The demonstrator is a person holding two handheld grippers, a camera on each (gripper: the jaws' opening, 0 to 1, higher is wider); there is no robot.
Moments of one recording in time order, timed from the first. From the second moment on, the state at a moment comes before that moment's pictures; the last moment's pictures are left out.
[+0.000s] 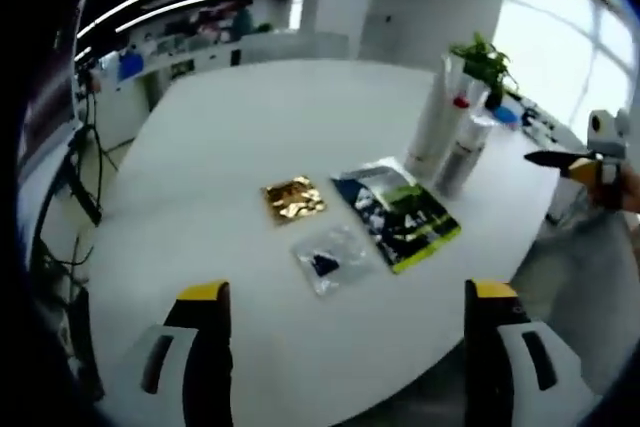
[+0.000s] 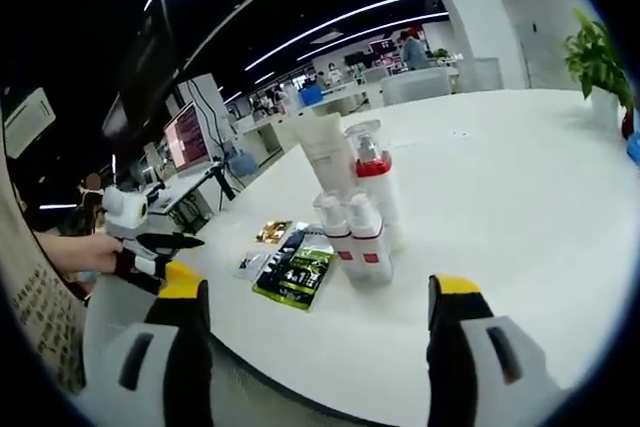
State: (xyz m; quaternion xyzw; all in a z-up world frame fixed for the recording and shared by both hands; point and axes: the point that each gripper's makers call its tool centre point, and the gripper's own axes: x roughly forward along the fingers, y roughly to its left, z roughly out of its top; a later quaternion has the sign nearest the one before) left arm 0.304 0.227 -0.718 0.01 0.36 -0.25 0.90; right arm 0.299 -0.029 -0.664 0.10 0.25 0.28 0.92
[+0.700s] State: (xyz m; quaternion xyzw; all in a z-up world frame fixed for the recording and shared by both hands) left arm 0.300 0.228 -0.696 0.00 0.33 -0.25 0.91; right arm 0.297 -0.021 -0.663 0.09 0.25 0.30 0.92
